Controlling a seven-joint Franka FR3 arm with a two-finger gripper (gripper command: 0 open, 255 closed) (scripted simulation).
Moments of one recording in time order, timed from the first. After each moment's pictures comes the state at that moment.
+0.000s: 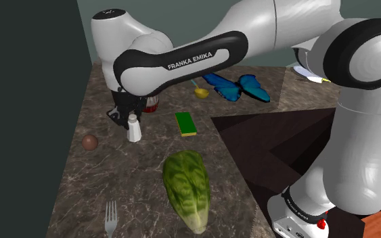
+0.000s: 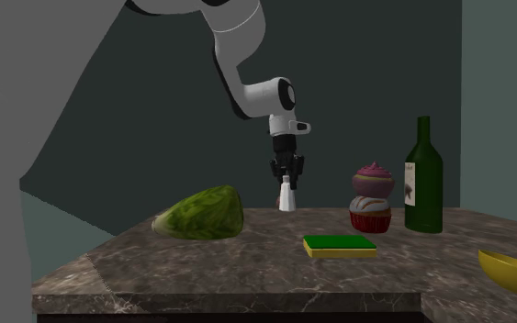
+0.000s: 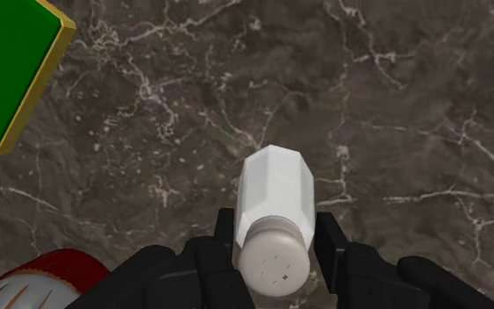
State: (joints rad) arm 0.22 0.42 0.44 -1.63 -0.30 1.98 0.58
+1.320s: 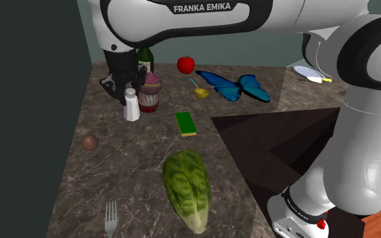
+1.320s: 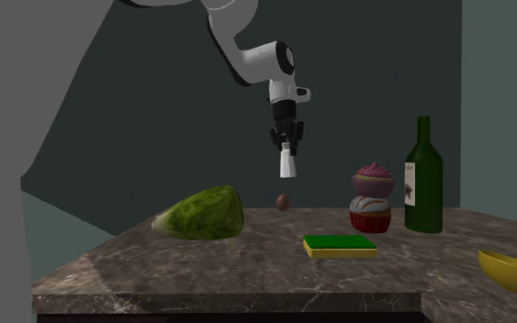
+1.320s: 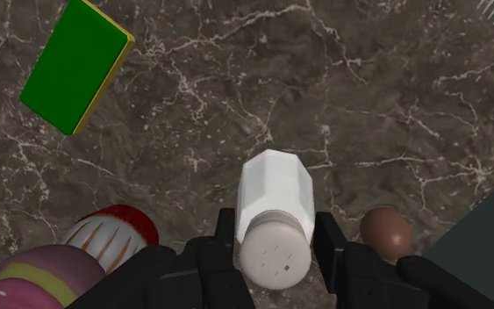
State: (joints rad) arm 0.23 0.38 0.45 -1.42 -0.26 1.73 0.53
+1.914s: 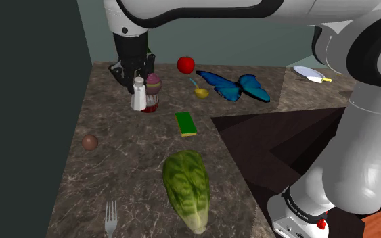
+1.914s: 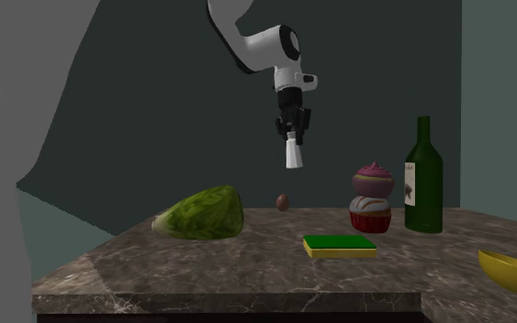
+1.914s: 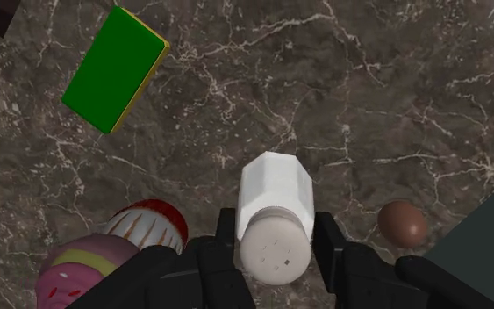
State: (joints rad) arm 0.19 0.32 0.45 -1.42 -0.24 1.68 0.48
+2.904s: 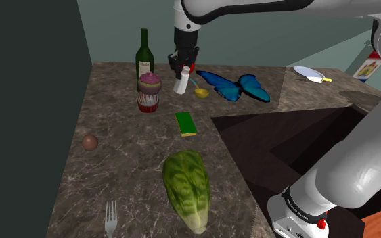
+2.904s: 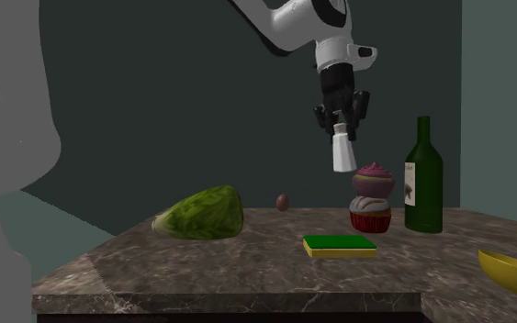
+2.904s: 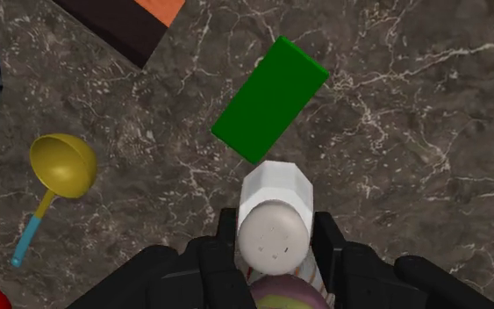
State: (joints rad) arm -0.06 0.06 0.33 -1.75 -0.12 1.81 0.13
